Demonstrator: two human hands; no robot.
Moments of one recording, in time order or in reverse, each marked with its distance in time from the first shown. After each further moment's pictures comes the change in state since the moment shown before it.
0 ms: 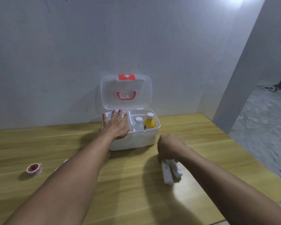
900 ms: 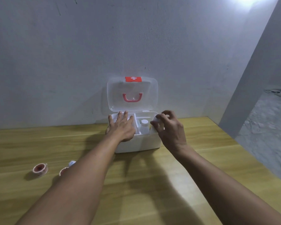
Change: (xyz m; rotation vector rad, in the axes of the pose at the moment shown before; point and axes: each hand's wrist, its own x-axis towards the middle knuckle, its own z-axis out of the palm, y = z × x) left_hand 0.002 -0.001 0.003 -0.016 -0.001 0.001; right_hand 0.040 -0.009 0.001 0.392 1.017 -0.312
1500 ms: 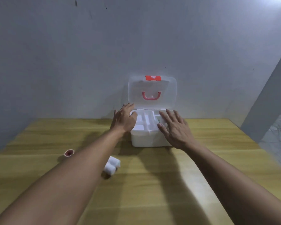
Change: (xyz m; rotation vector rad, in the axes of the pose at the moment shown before) left_hand -0.034 -0.039 -0.025 -0.614 0.338 -0.087; right_hand 0.001 -0.002 0.020 -0.147 -0.583 0.004
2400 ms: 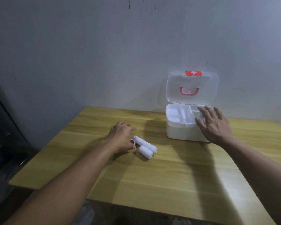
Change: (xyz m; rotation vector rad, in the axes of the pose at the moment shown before) left_hand -0.111 -0.100 -0.078 0.585 -0.225 -0.130; right_hand 0.000 -0.009 0.006 -0.017 0.030 0.073
